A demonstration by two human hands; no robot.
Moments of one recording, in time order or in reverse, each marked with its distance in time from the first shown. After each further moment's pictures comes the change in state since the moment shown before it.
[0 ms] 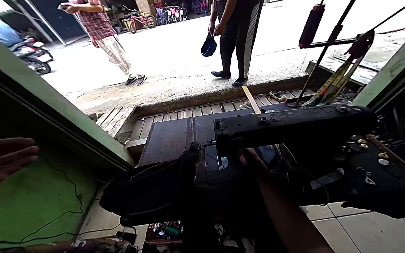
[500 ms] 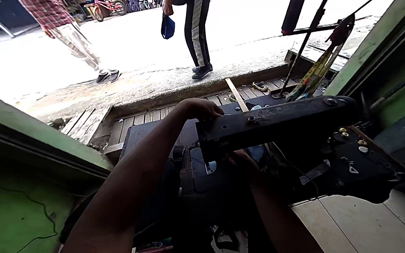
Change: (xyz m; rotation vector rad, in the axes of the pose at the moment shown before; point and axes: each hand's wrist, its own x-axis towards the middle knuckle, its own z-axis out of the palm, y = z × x) left_hand 0.060 0.200 0.418 0.332 -1.506 0.364; right_hand -0.011 -0.015 0.000 -0.075 -0.090 0.072
